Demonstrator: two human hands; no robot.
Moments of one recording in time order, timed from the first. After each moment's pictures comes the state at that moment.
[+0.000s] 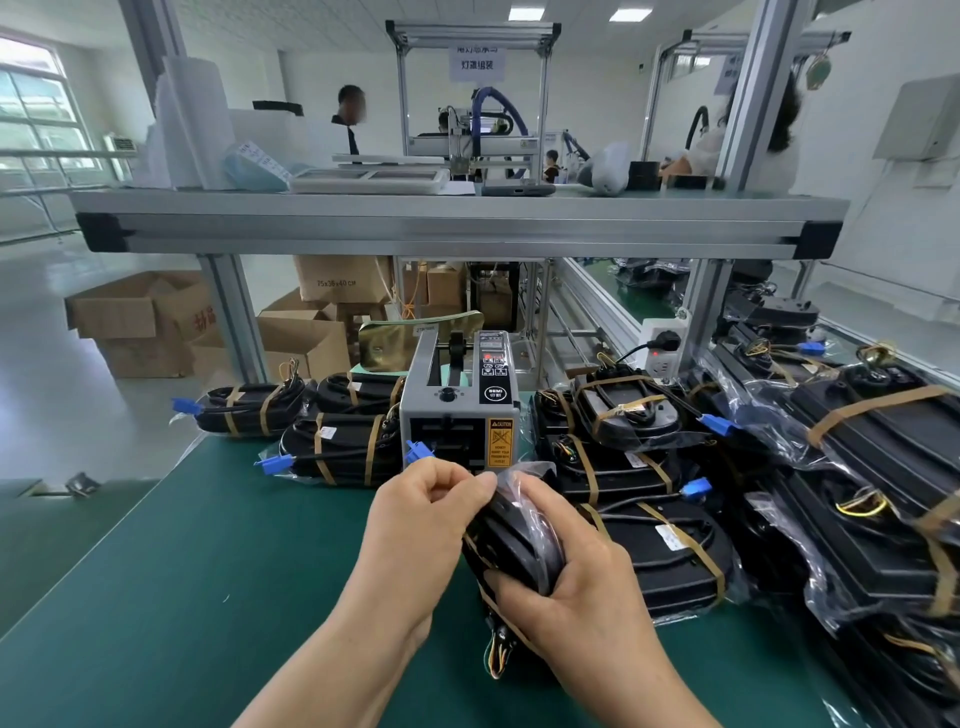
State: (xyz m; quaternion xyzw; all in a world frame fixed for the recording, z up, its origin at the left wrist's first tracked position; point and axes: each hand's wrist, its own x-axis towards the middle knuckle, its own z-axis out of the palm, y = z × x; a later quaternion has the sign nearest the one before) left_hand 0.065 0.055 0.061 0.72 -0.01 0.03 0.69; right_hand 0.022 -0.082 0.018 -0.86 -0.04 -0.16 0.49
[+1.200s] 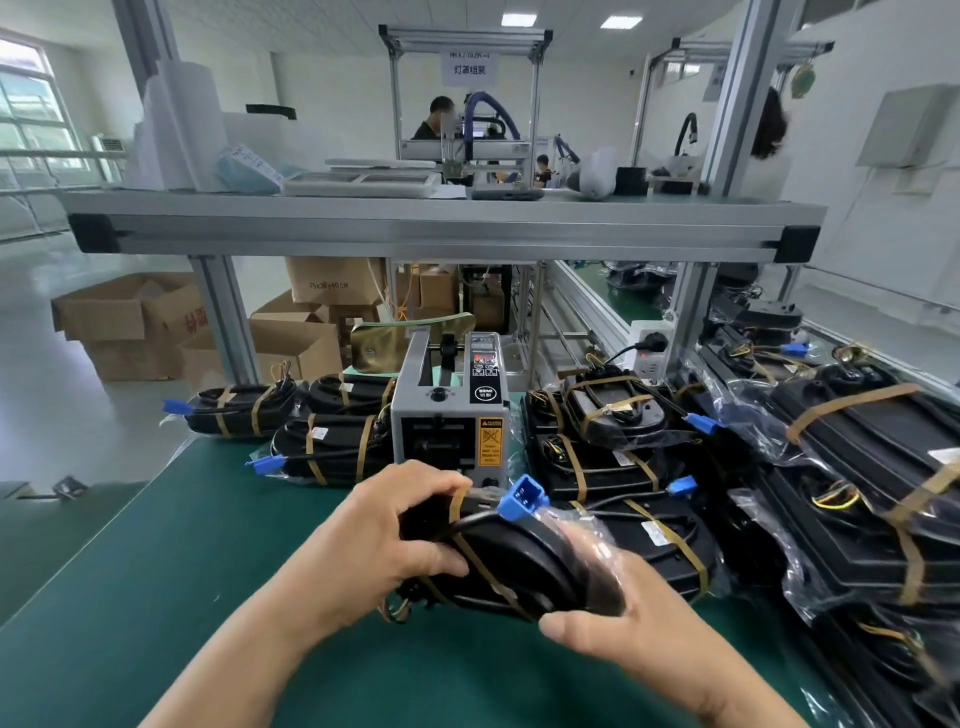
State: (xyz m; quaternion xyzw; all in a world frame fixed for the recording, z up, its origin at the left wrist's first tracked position) left_hand 0.092 0.110 0.042 0.84 -0.29 0.01 0.45; right_hand 0.019 -0.138 0.014 -0.77 -0.21 0.04 0.60
